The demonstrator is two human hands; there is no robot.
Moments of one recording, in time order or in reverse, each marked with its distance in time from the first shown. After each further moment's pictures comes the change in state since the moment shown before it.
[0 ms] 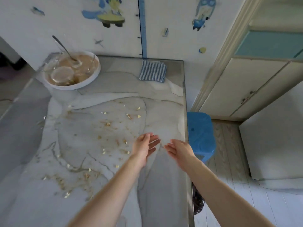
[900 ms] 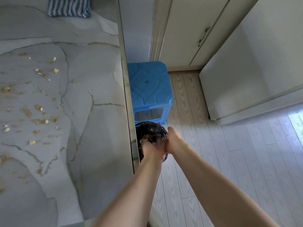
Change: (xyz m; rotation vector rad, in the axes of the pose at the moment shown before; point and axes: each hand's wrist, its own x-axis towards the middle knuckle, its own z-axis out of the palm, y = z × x) left_hand -0.022 -0.206 0.150 -0.508 0.200 -0.560; right_hand 0.038 0.062 -0.174 0.112 0.415 0.274
